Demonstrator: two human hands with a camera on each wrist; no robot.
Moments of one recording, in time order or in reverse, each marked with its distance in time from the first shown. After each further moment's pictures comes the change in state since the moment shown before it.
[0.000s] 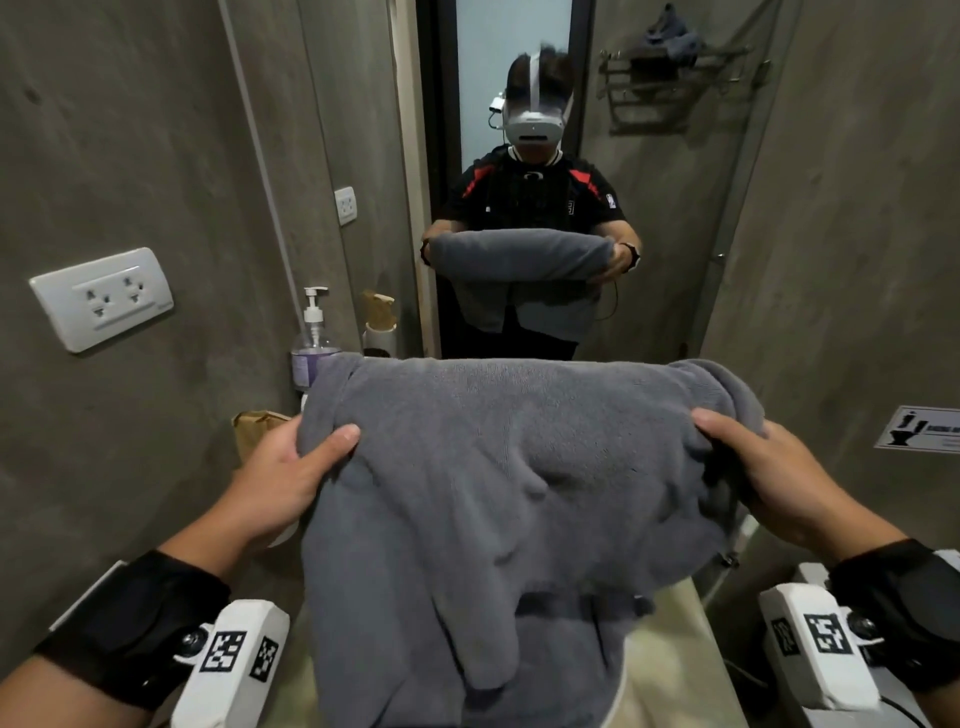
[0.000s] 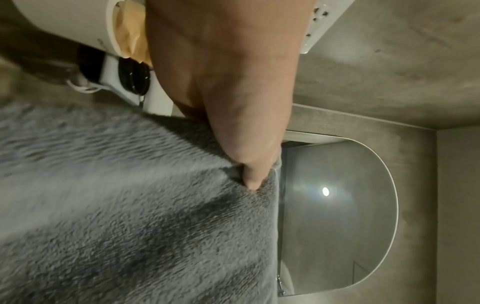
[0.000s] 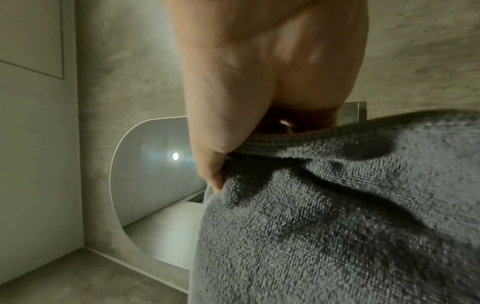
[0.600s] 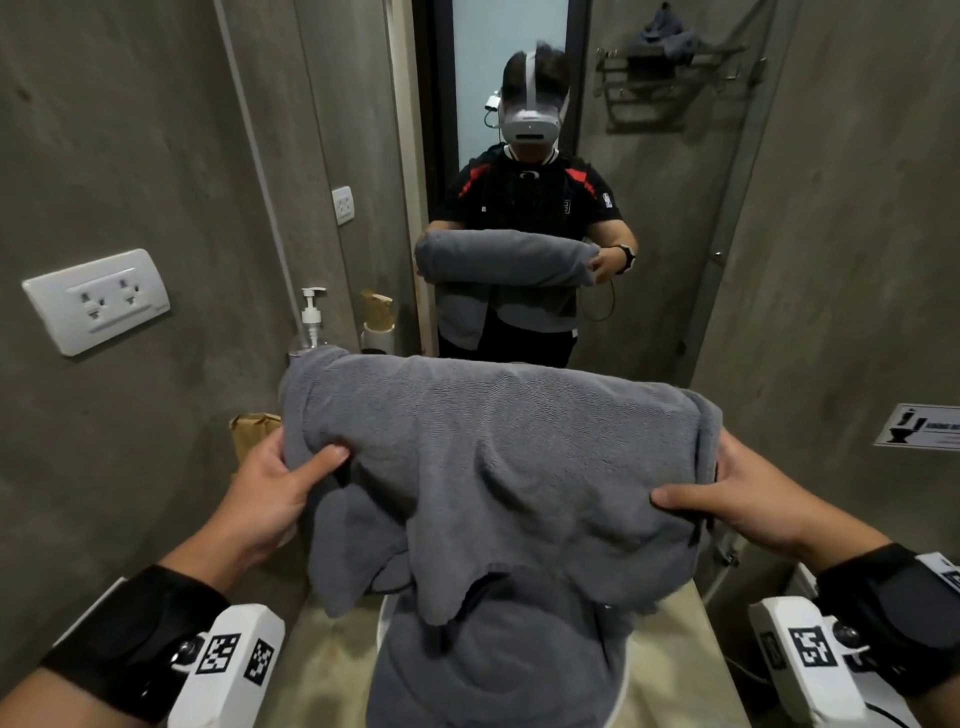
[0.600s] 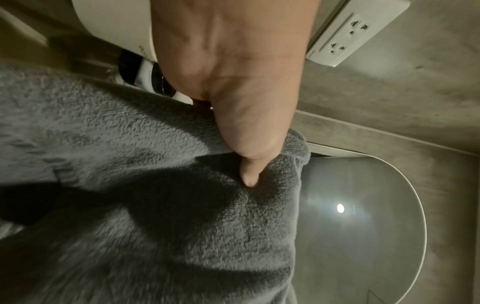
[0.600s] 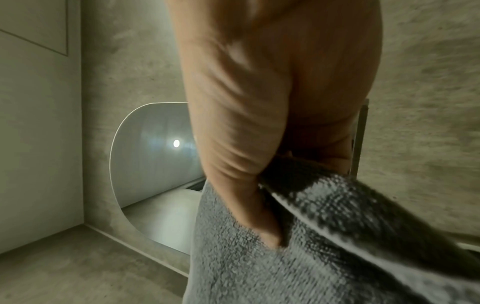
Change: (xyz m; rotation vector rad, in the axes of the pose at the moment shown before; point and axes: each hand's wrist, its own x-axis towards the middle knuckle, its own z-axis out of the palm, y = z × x) left_hand 0.002 -0.024 0.000 -0.261 0.112 -0.063; right_hand 0.002 0.018 0.002 -0.315 -0.319 -0.090
